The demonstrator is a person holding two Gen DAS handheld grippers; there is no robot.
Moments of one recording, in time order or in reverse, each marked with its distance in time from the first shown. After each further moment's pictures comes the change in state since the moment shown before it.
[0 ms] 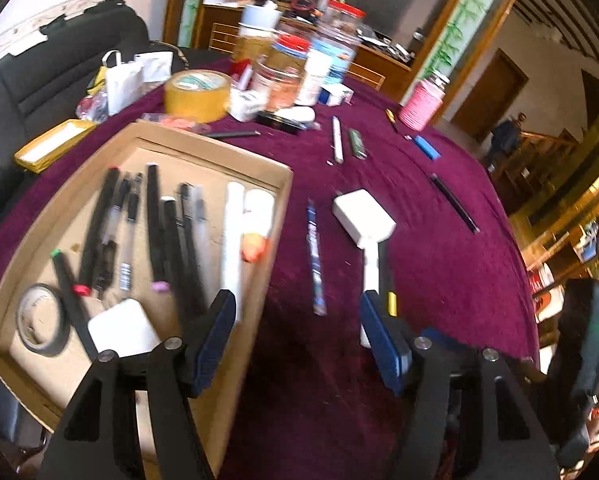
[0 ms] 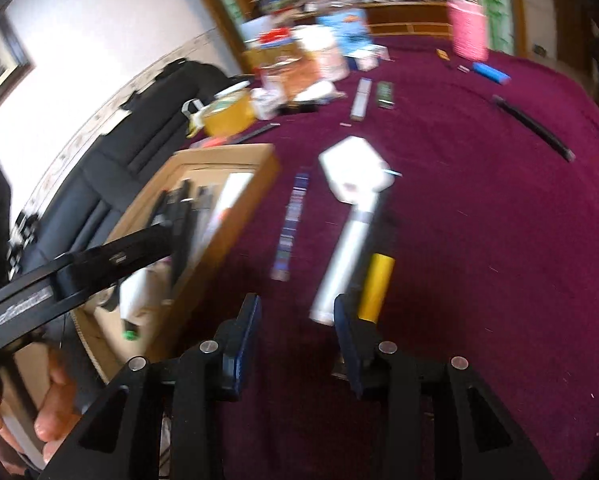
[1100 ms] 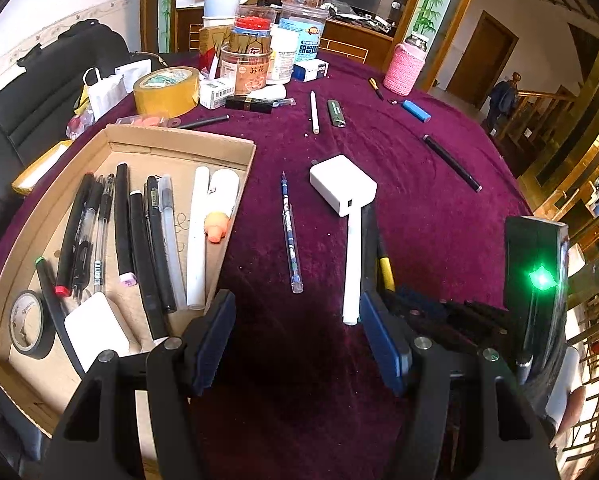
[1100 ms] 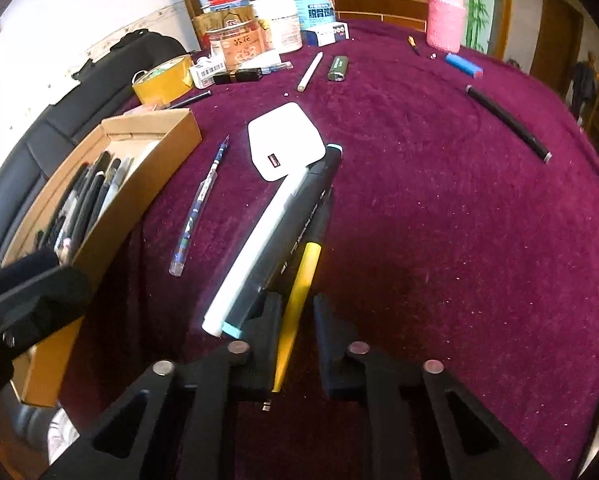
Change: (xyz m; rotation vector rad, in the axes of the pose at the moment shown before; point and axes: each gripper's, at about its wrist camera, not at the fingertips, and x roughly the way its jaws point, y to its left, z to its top) left arm 0.018 -0.035 -0.016 0.121 0.042 0.061; right arm 0.045 -0.018 0.005 -0.083 0.057 -0.224
